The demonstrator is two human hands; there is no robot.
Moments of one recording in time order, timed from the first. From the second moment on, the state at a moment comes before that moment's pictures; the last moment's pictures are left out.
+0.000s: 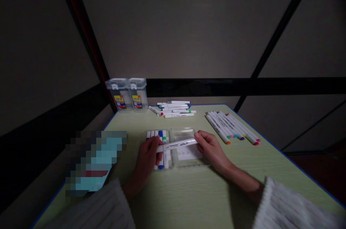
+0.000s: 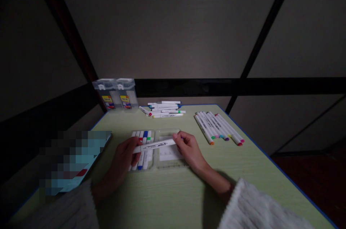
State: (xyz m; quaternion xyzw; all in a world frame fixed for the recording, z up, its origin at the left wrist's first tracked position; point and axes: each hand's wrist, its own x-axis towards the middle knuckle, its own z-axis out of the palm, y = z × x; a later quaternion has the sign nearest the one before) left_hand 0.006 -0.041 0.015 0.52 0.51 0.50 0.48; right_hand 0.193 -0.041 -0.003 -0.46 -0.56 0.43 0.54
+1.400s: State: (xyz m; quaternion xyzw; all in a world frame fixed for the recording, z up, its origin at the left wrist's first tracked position) left_hand 0.005 -0.041 0.015 0.52 0.52 0.50 0.46; right_hand 0.192 -0.044 0.000 -0.41 -0.55 0.45 0.57
